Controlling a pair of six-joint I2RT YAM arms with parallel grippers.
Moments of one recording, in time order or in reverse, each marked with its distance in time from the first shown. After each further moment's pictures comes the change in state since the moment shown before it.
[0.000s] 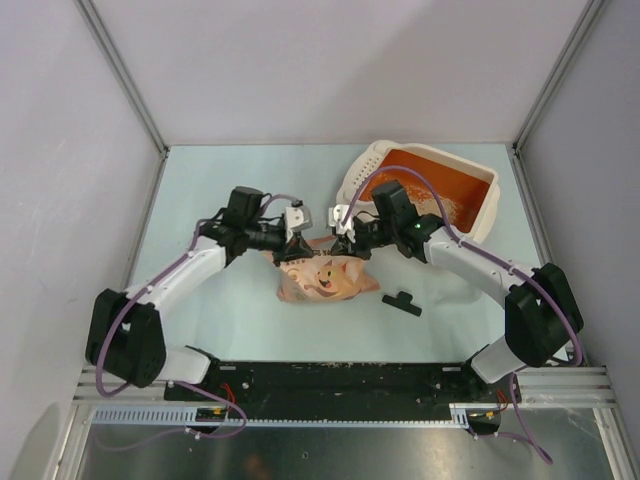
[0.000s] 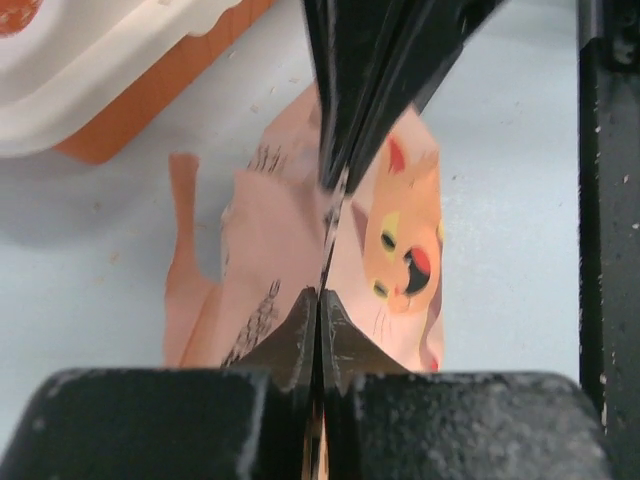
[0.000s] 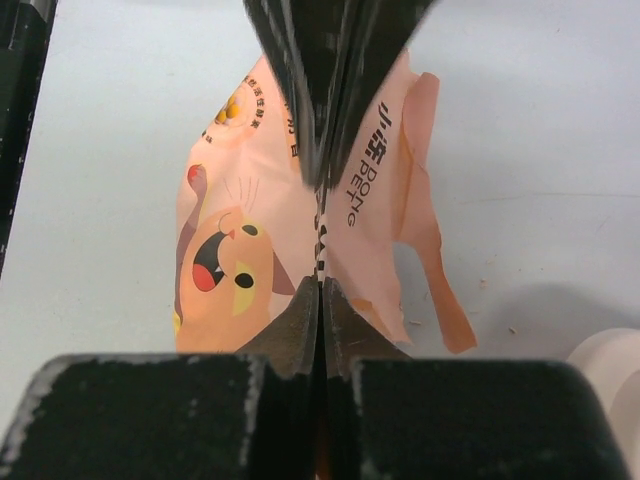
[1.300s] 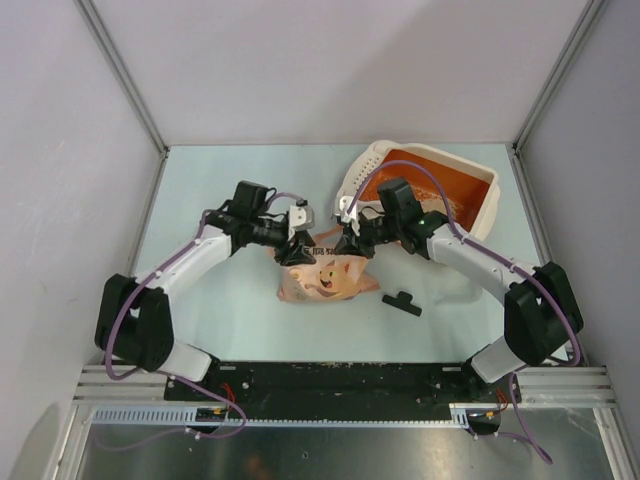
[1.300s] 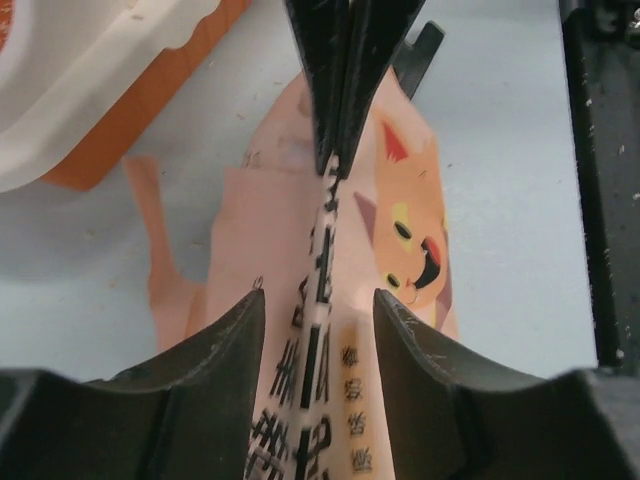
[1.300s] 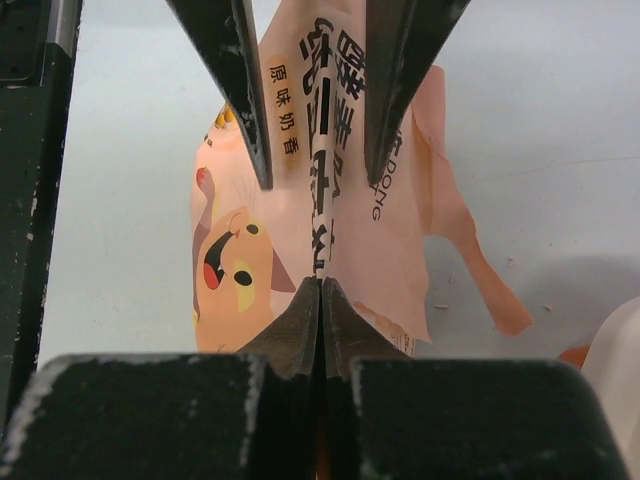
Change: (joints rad) left arm 0.038 0.048 0.062 -0.106 0.064 0.166; right arm -0.043 0.004 0.005 -0.011 -0.047 0.109
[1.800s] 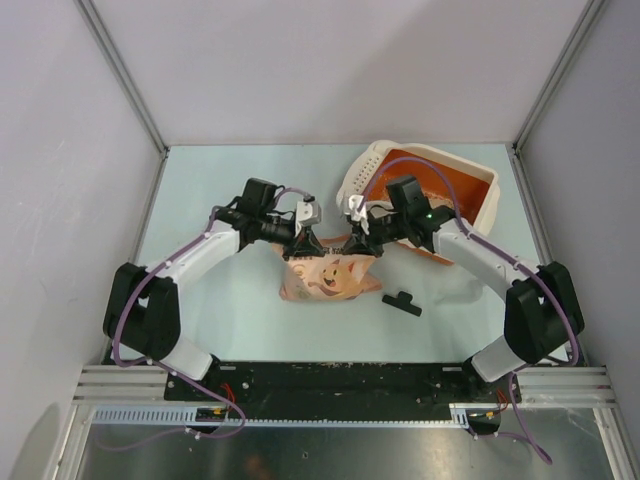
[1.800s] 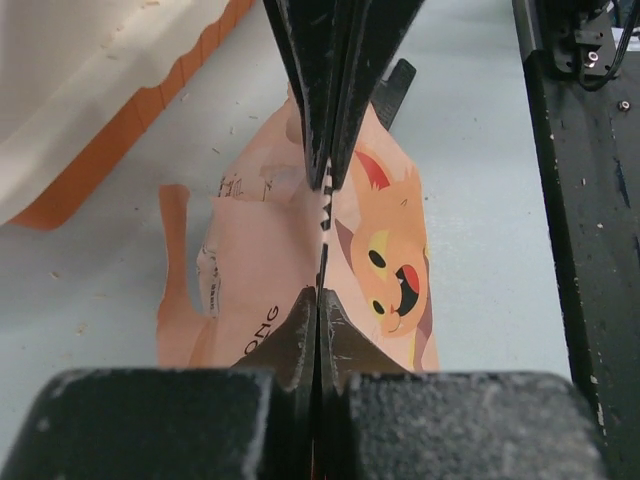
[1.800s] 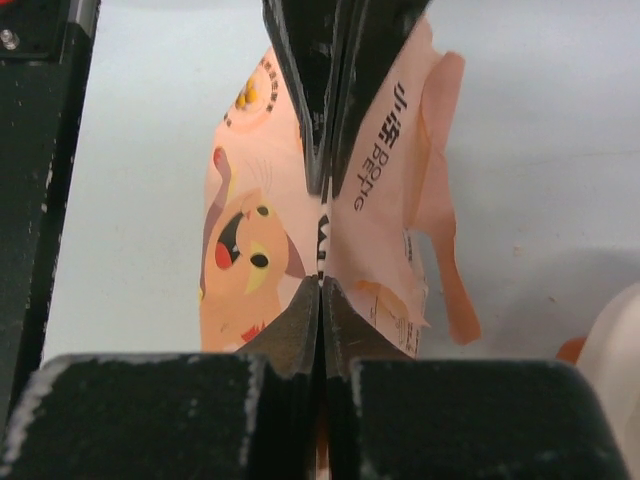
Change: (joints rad) left arm -0.034 0.085 0.045 0.027 0.055 -0.070; right arm -0.048 0.009 0.016 -0.079 -0.060 -0.069
